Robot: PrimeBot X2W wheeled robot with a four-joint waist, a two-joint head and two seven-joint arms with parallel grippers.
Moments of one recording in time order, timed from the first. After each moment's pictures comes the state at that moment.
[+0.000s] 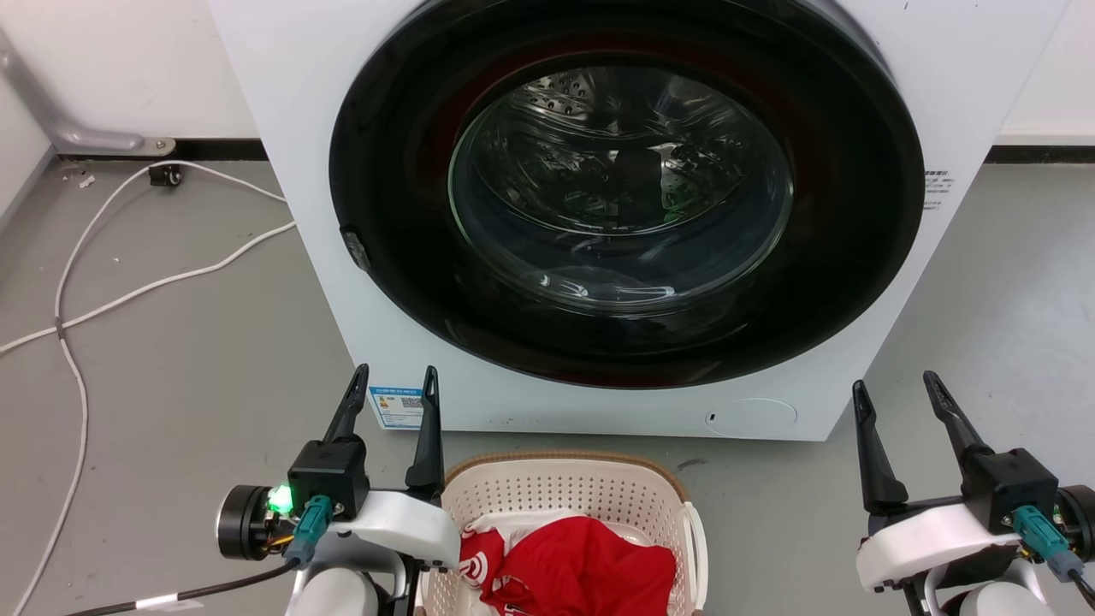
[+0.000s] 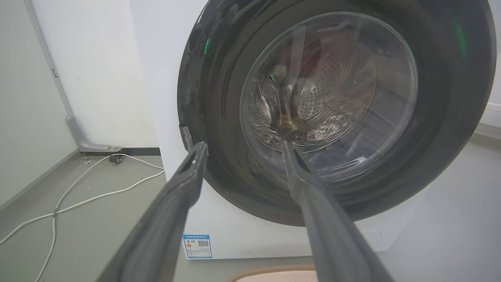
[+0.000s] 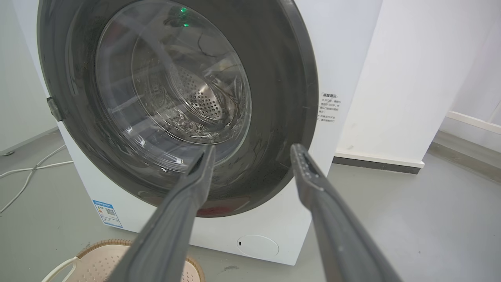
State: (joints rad) left arm -0.15 0.05 -0.18 0.24 -0.13 0.06 -0.26; right arm -0.07 -0.05 -0.06 0.18 -0.05 0.13 -0.25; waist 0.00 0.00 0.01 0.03
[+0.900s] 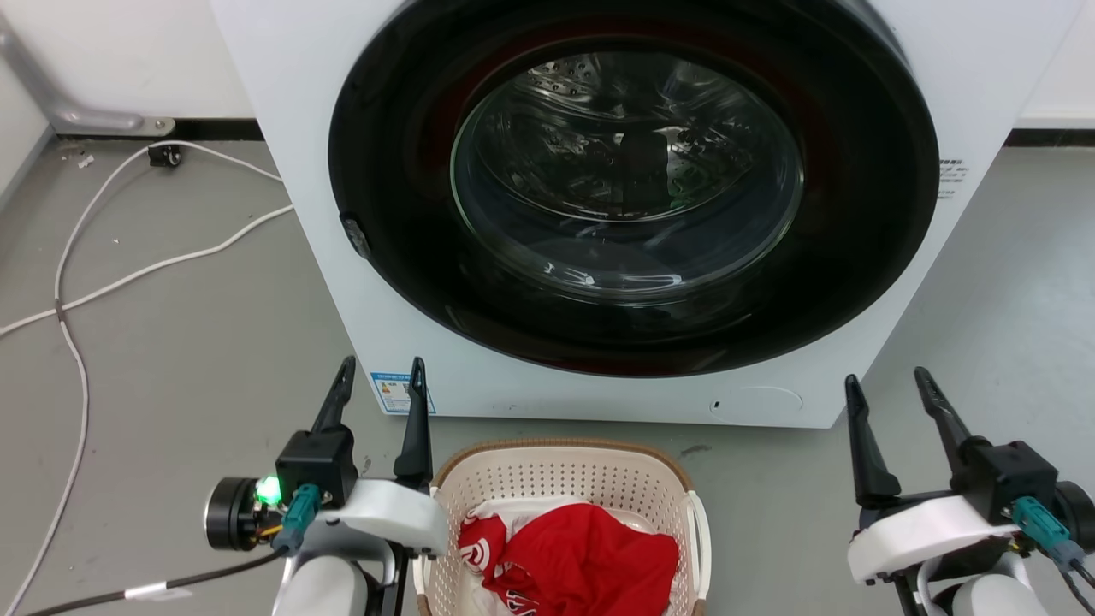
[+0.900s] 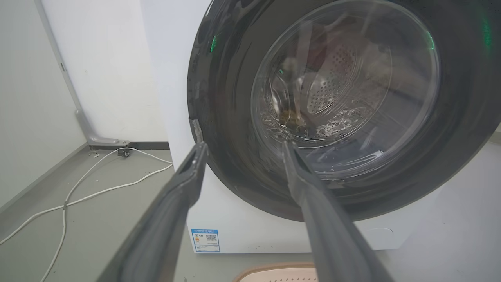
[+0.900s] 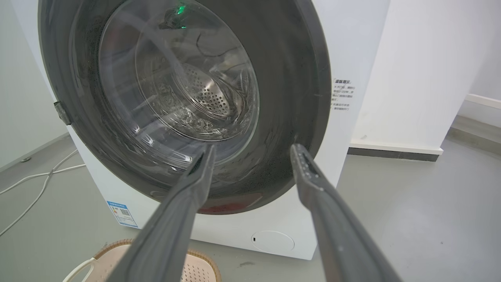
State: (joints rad) left arm -0.16 0.05 -0.15 0.26 -0.12 0.05 -0.26; right arm -0.08 -0.05 -0.05 0.20 0.02 0.13 -0.25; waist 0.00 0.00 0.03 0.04
